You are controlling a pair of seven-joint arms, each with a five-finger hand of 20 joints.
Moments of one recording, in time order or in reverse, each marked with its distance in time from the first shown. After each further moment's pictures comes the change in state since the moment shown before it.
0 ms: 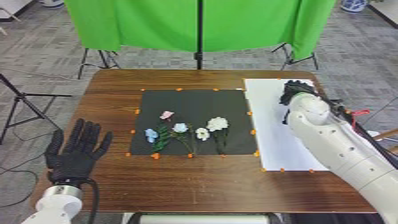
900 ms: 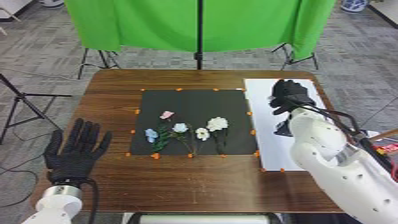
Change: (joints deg) left arm 0.0 0.0 0.1 0.1 0.3 -0.3 0.5; right arm -22.4 7.5 12.5 -34.6 -4.7 4.8 -1.9
